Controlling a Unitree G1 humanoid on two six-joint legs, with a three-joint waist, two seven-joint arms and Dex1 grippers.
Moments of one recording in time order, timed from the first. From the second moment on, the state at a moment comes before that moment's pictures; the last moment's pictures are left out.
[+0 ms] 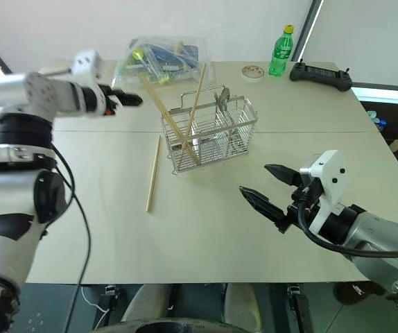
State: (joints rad) left arm -1.22 0.45 0.14 0.68 -0.33 1.27 -0.27; right arm 0.20 -0.88 -0.48 -0.88 1.16 0.75 0.32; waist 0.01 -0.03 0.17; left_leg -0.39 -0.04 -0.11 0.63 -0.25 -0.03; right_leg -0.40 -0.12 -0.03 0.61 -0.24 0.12
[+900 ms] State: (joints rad) left arm -1.19 0.26 -0.07 0.82 -0.18 1.18 -0.30; right arm 0.28 -0.81 -0.45 -0.96 1.15 0.70 0.22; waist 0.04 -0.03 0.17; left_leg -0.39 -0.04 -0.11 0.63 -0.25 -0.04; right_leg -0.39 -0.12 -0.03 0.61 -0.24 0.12
